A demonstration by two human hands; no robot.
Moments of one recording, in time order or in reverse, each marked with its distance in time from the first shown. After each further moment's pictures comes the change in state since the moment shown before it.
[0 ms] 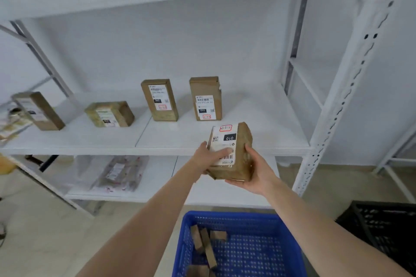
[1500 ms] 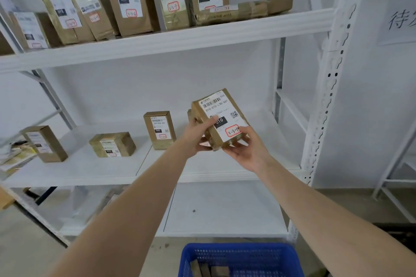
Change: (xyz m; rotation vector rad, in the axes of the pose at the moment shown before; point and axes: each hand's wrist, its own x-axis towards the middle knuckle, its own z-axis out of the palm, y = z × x) left_hand -0.032 0.118 -0.049 -0.399 -0.078 0.220; right_hand -0.057 -0.082 0.087 0.112 -0.097 -0.346
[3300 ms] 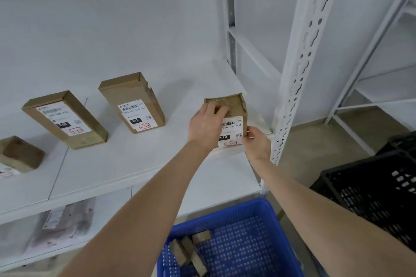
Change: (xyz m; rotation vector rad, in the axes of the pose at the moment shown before) left_hand 0.179 -0.137 0.130 1.427 -0.036 0.855; right_hand 0.128 0.004 -0.207 -1.101 0.762 -0.326
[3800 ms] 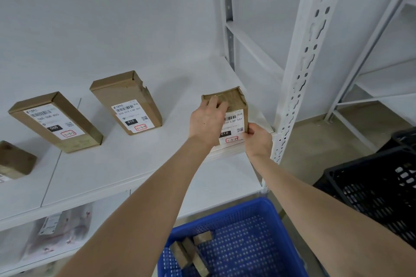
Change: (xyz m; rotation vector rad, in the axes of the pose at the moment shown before) left_hand 0.016 -0.002 0.010 0.078 0.016 0.043; right_hand 0.021 0.009 0.015 -0.105 0.067 -0.009
